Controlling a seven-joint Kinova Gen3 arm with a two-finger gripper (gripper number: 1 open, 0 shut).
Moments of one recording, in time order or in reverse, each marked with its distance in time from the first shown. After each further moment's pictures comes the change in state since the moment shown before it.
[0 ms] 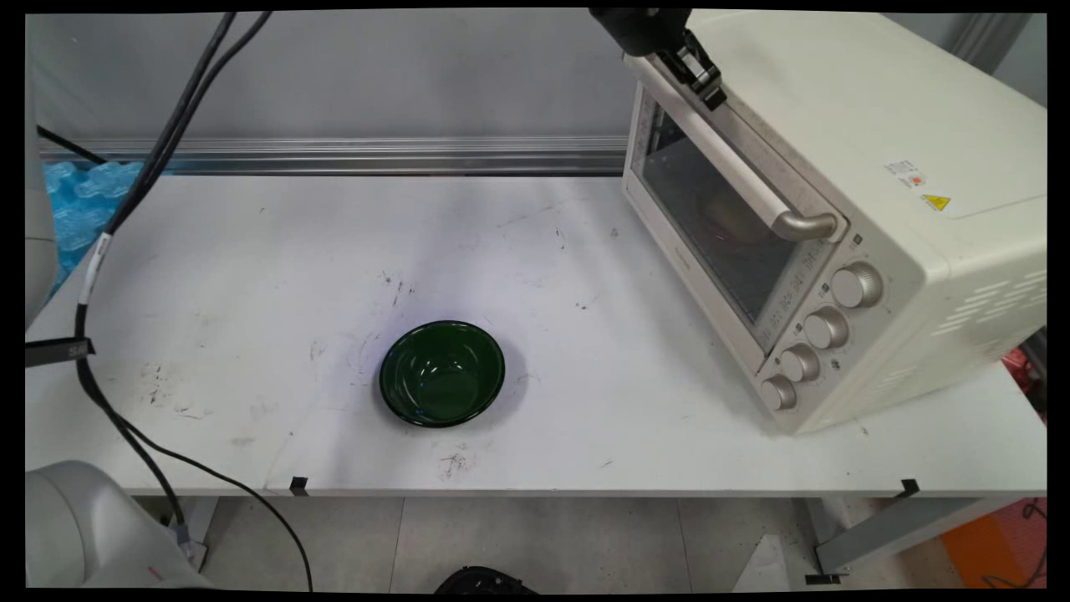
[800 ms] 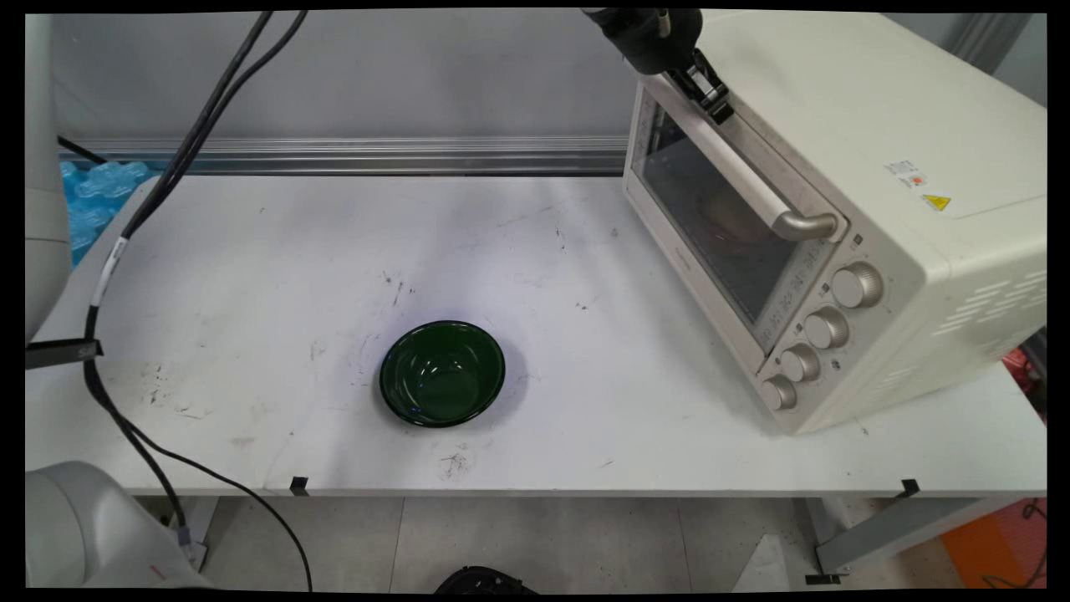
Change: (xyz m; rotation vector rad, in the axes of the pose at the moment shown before) arm -0.003 -0.002 0.025 -0.002 0.000 -0.001
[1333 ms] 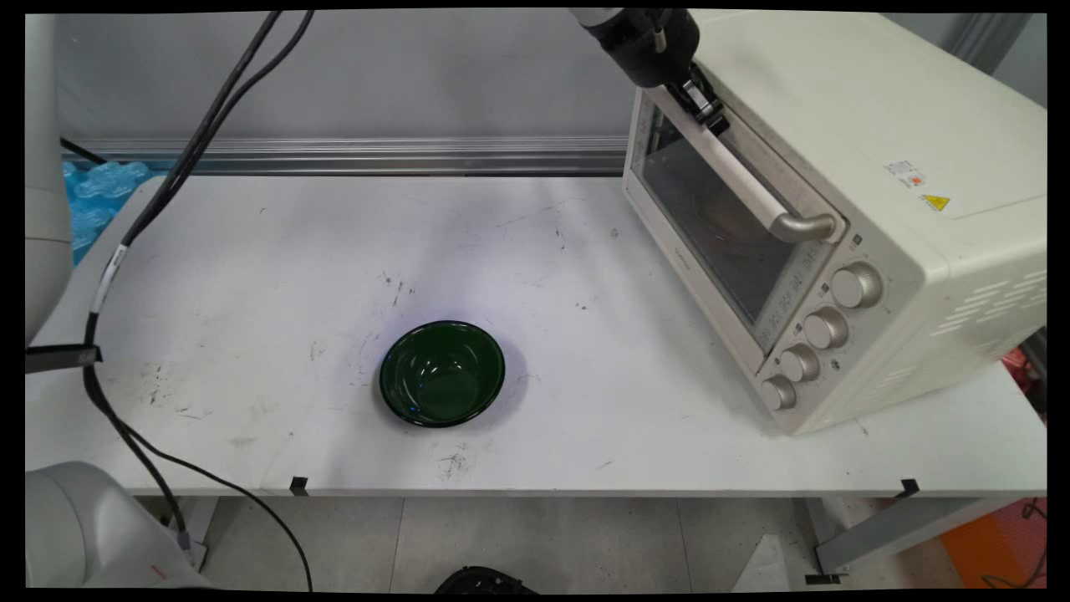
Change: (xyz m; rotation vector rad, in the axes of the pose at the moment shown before) arm -0.009 0.003 0.007 -0.012 -0.017 0.022
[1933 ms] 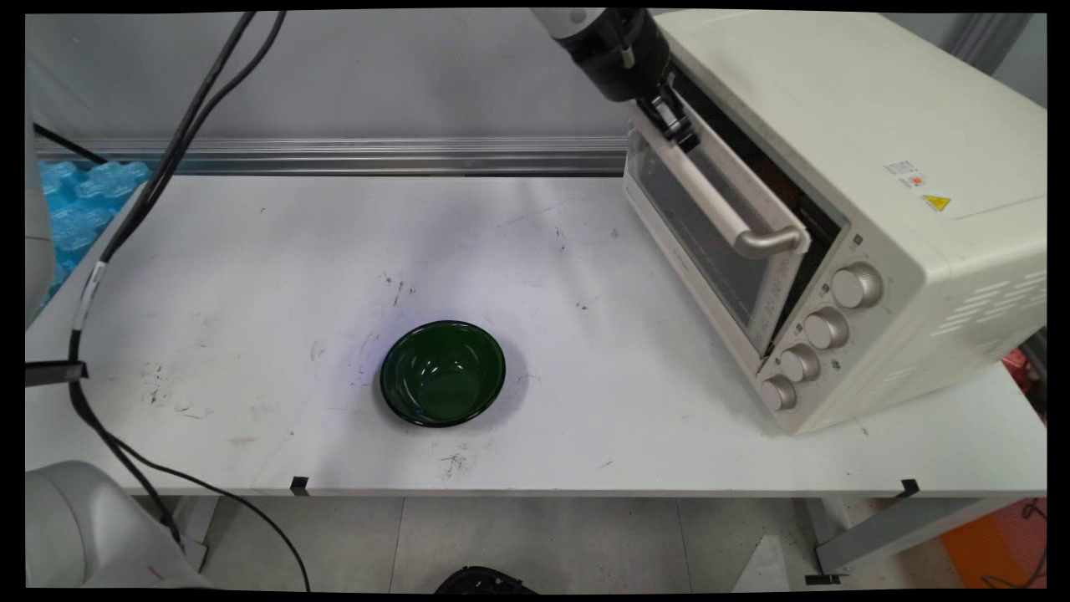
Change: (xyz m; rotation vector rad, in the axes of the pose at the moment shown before) arm -0.023 0.003 -0.014 0.005 -0.051 0.007
